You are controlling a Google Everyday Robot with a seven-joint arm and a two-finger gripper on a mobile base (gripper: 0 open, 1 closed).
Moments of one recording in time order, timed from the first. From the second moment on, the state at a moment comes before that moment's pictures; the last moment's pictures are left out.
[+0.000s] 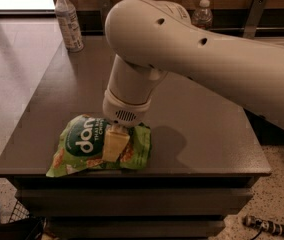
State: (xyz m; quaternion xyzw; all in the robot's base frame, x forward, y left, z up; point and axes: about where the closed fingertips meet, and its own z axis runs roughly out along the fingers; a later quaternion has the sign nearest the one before) arm 0.432 0.061 0.828 -0.70 0.70 0.13 0.10
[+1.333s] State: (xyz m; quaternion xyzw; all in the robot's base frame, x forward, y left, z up) arm 0.601 0.061 0.922 -0.72 0.68 0.00 0.17
